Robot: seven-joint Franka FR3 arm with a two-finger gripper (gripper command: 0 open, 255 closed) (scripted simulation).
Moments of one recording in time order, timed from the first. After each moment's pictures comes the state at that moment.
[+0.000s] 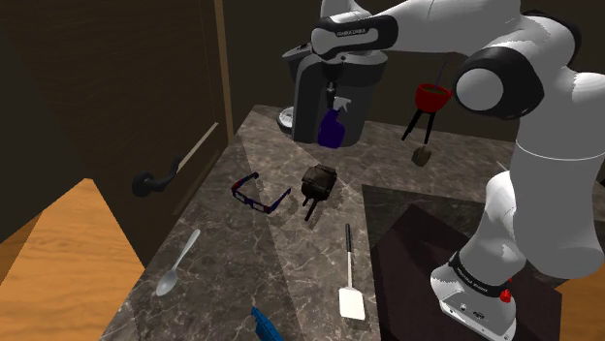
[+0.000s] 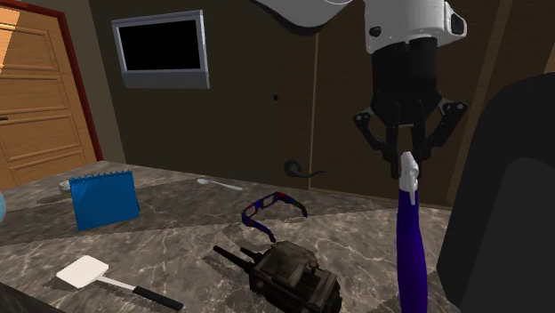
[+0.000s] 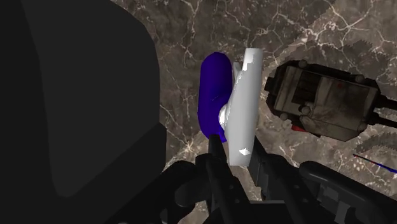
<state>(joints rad) 0.62 0.42 -0.86 -1.56 0.12 1.87 -0.84</state>
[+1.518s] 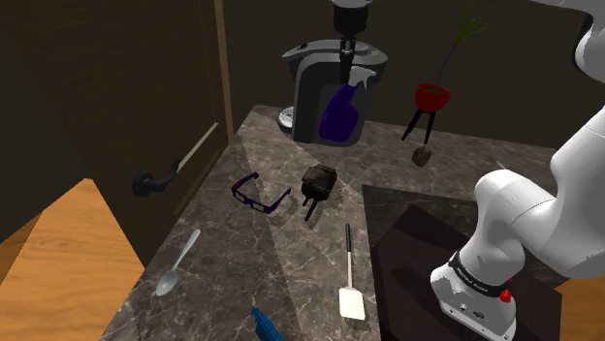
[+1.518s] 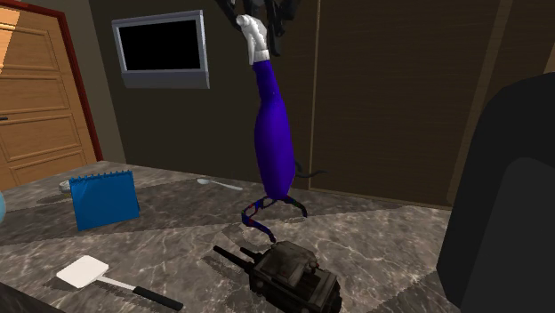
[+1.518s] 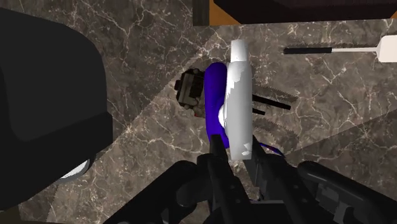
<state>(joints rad) 1.01 -0.12 -0.75 -1.62 -0.28 1.48 -0.37</state>
